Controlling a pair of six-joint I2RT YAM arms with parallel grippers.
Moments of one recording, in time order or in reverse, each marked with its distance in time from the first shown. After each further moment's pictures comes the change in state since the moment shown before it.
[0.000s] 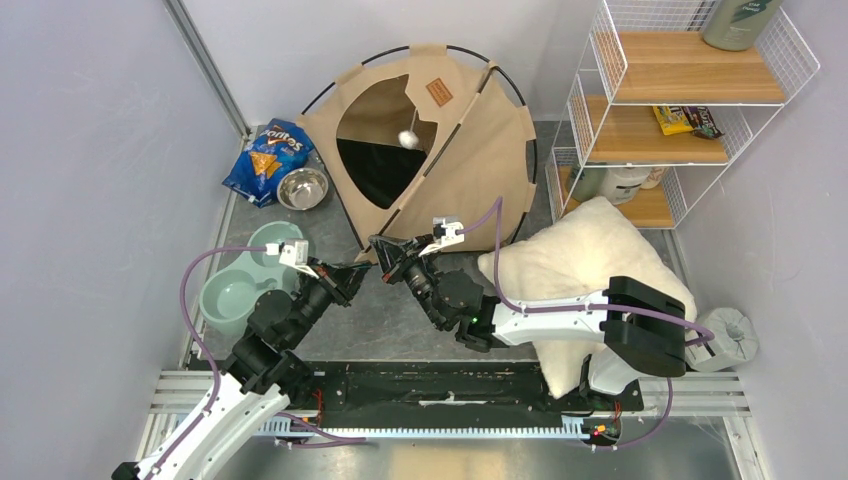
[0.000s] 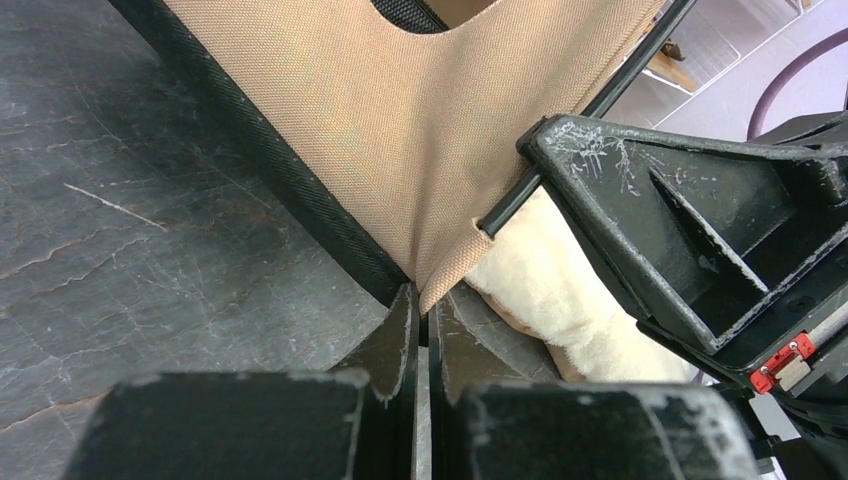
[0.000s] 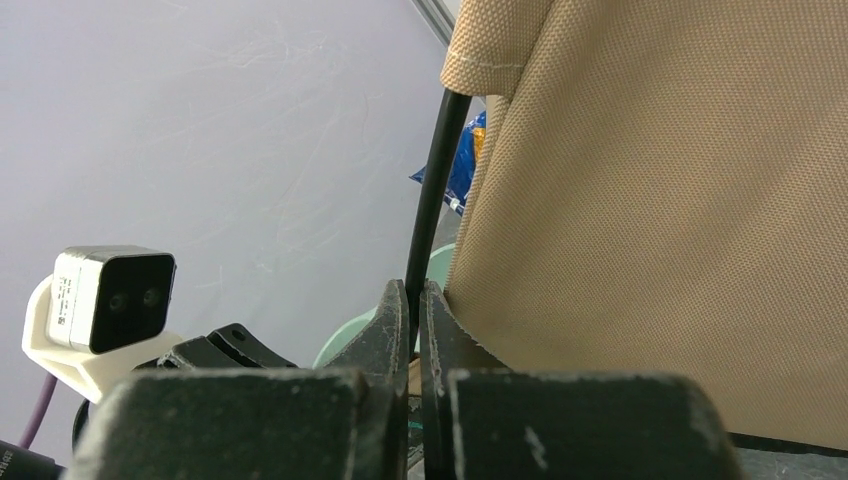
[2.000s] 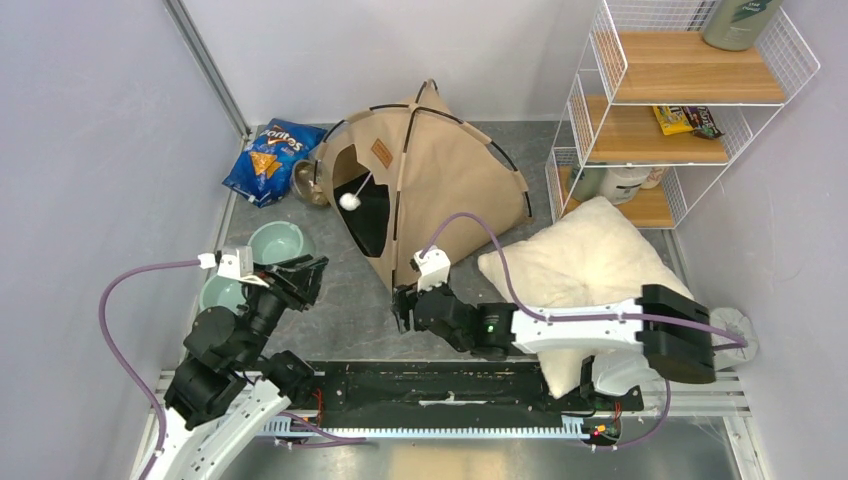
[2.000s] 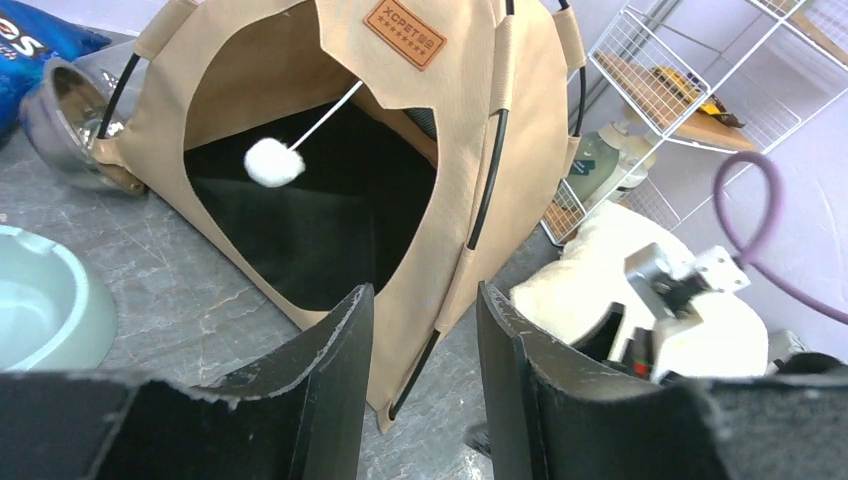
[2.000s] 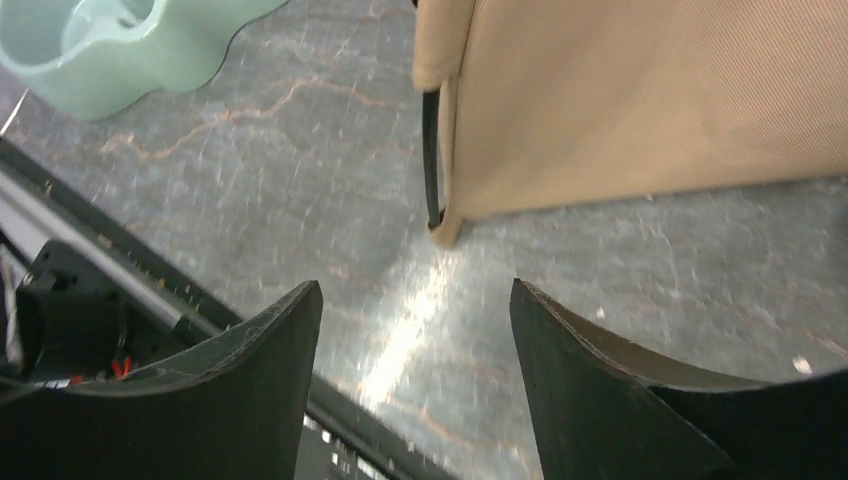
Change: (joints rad) left arm 0.000 -0.100 0.360 -0.416 -0.188 0.173; right arm 0.050 -0.080 -0.020 -0.840 -0.117 0.119
